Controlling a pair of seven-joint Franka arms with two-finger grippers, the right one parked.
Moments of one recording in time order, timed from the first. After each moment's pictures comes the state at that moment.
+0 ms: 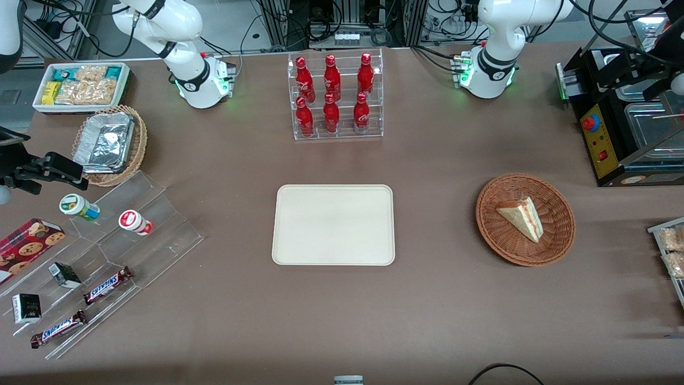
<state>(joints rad) 0.03 -0.15 -0.03 -1.52 -0.06 1.32 -0.03</state>
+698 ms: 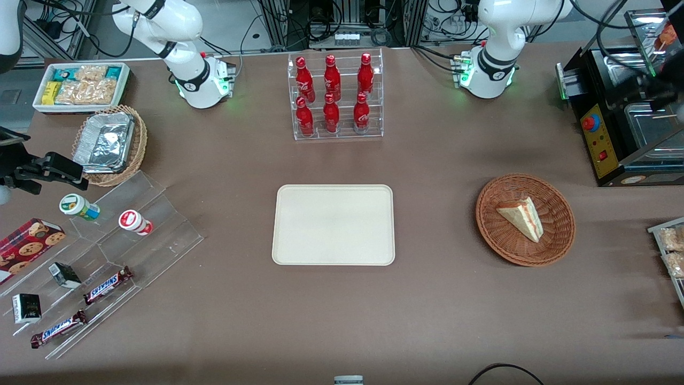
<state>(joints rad) 0.10 -0.06 -0.02 -1.57 -0.01 1.36 -0.06</state>
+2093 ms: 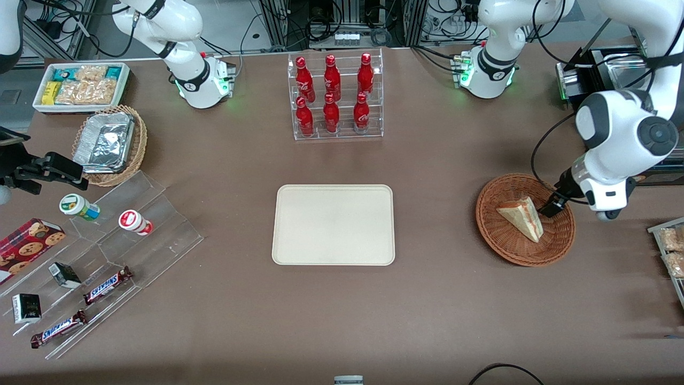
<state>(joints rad) 0.09 0.10 -0.03 -2.22 -0.02 2.30 -0.81</state>
